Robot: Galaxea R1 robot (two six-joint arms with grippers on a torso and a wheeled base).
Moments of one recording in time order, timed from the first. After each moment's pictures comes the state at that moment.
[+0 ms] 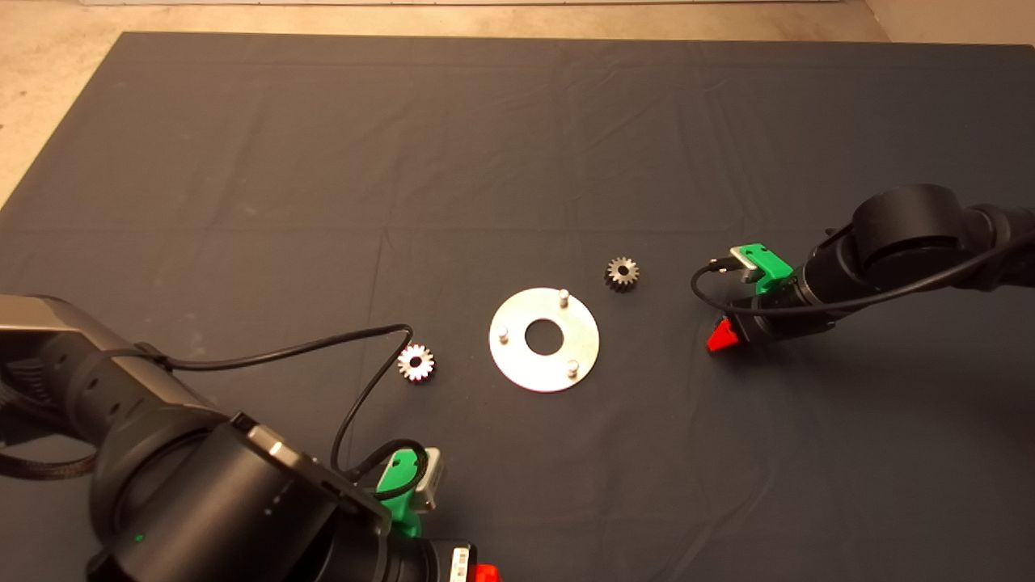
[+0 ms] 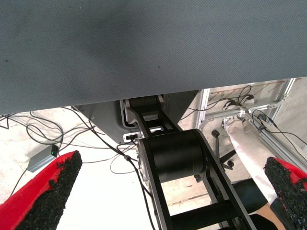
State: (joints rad) left arm -0.11 2.52 -0.35 0.47 1.53 -2.08; right arm 0.23 2.24 -0.98 -0.43 -1.34 1.13
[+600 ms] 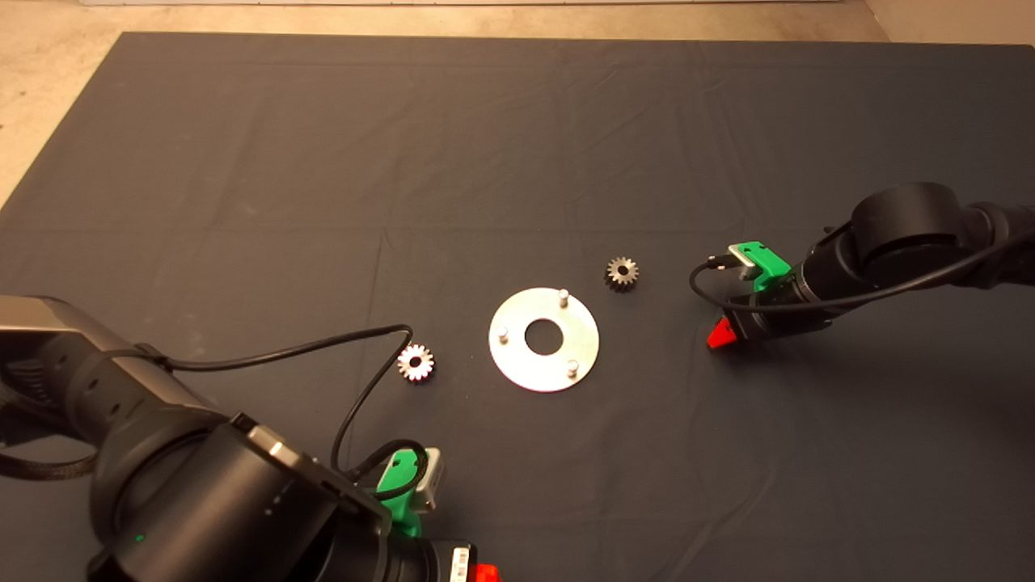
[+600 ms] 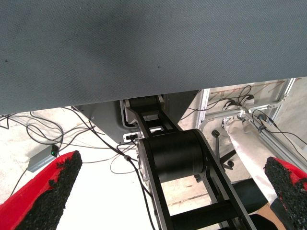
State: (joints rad) left arm -0.11 2.52 -0.35 0.47 1.53 -2.08; right arm 0.23 2.25 -0.99 -0.43 -1.33 1.13
